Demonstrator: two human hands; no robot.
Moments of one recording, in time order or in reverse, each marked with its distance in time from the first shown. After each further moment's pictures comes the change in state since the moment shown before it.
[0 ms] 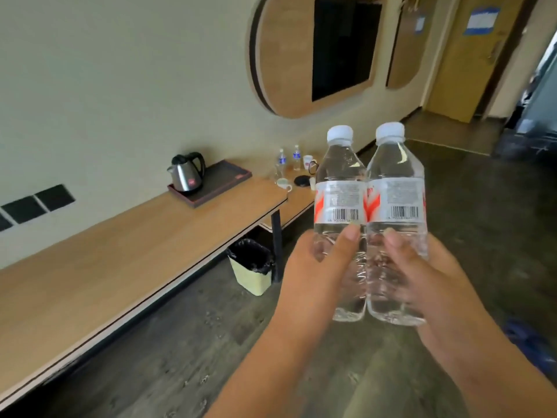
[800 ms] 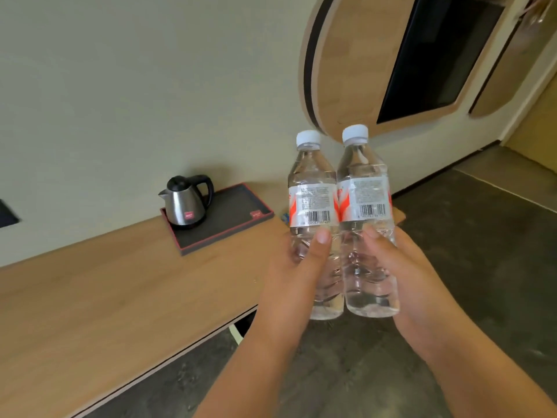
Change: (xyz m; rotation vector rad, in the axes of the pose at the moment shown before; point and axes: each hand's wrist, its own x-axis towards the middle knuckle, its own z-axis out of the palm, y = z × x) left_hand 0.447 -0.026 -0.074 -0.217 0.210 0.039; right_hand 0.493 0.064 0.095 -0.080 -0.283 0.145
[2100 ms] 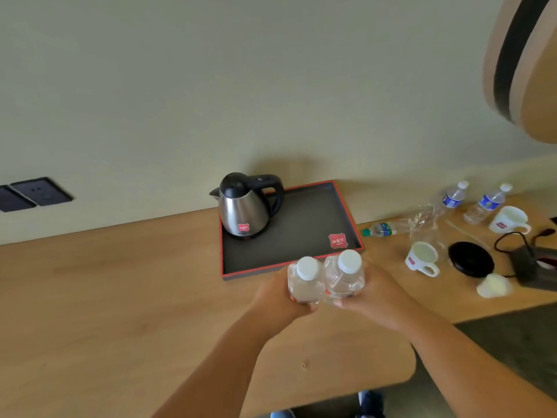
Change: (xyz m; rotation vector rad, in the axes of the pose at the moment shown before) left_hand 0.333 -0.177 -0.204 0.721 0.222 -0.381; right_hand 0.447 0.214 0.076 -0.687 -0.761 0.061
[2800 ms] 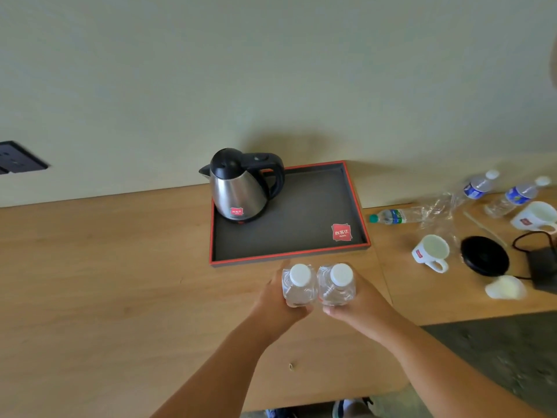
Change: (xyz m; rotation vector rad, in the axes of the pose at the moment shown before) left_hand 0.036 -0.038 0.045 -0.079 0.028 -0.204; right_hand 0.036 0.047 0.022 0.049 -0.072 0.201
